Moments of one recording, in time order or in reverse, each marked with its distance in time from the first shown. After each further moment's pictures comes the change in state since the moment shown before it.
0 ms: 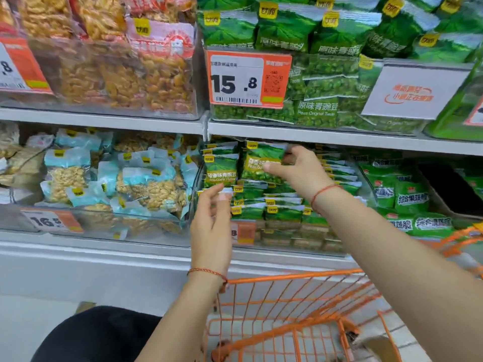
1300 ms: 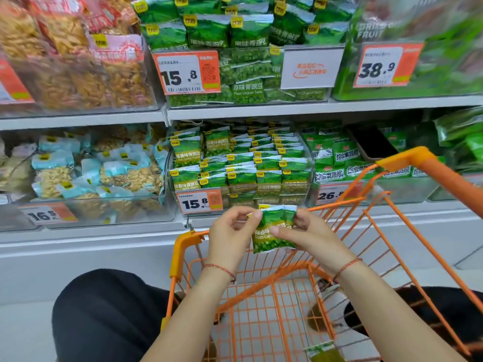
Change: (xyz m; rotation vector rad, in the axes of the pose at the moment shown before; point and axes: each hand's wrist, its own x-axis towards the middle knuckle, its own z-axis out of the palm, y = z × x) left_hand -0.105 0.007 0.026 0.107 -0.358 -0.019; right_hand -0.197 0.068 -0.043 0.325 -0.086 0.192
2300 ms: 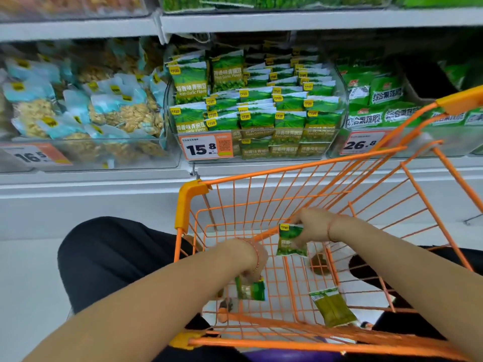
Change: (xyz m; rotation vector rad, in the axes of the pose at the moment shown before) left_hand -0.027 -0.075 0.010 1.444 -1.466 -0.151; right_hand 0.048 0.093 -0.001 -1.170 -0.615 0.340
